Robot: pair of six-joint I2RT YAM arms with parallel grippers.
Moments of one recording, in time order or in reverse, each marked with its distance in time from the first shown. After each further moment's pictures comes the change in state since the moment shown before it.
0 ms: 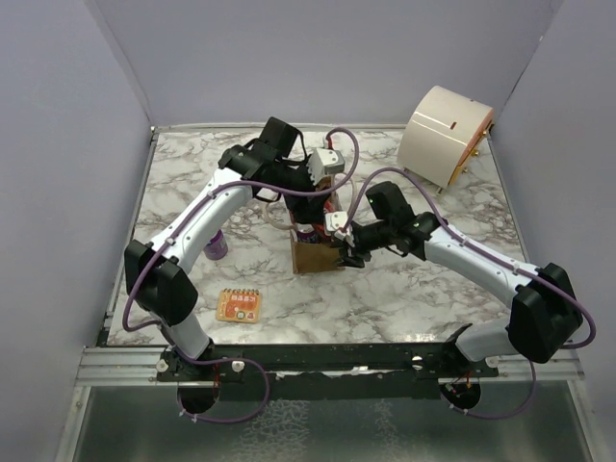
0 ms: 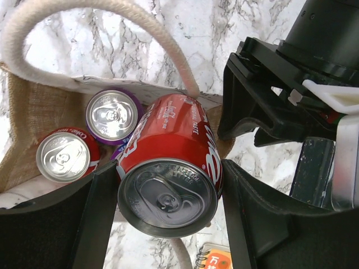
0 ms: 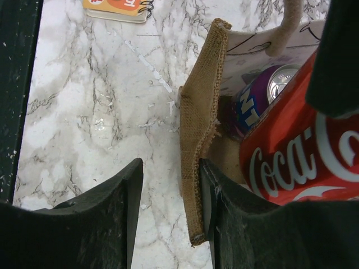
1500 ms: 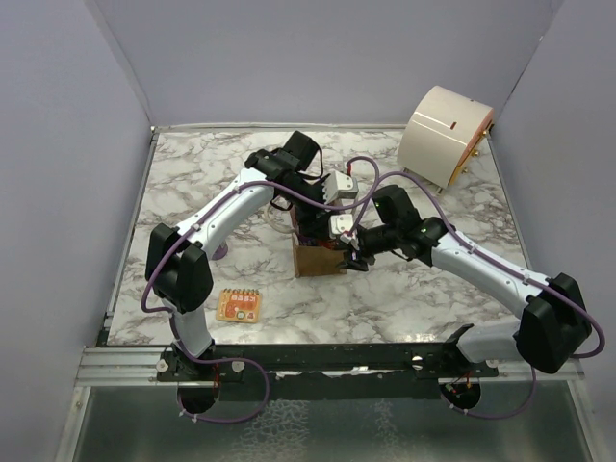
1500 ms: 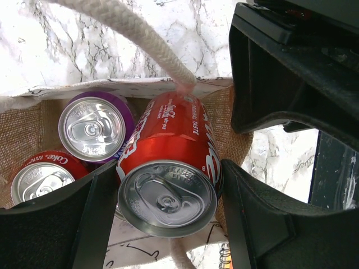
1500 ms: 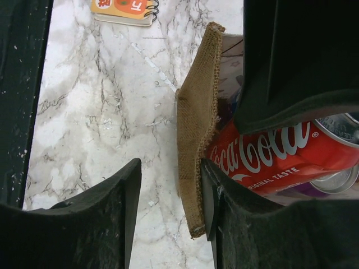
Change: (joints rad) left arm -0.060 0.126 0.004 -0.074 -0.005 0.225; right arm 0.000 -0.068 -0.041 0.007 -0.003 0.019
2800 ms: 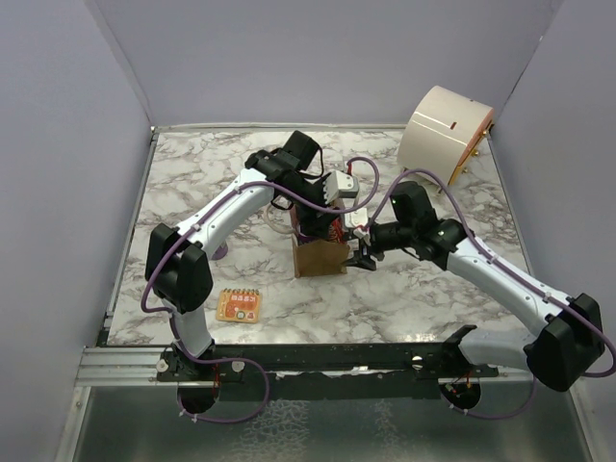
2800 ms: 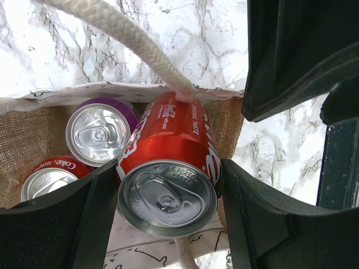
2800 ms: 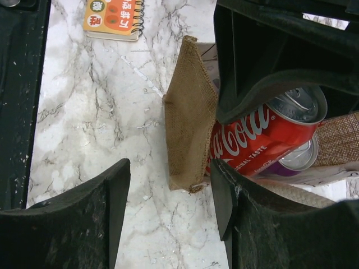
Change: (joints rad) left arm 0.000 0.000 -0.007 0.035 0.005 0.003; right arm -0.043 -0.107 -0.003 -0.010 -0.011 0.027
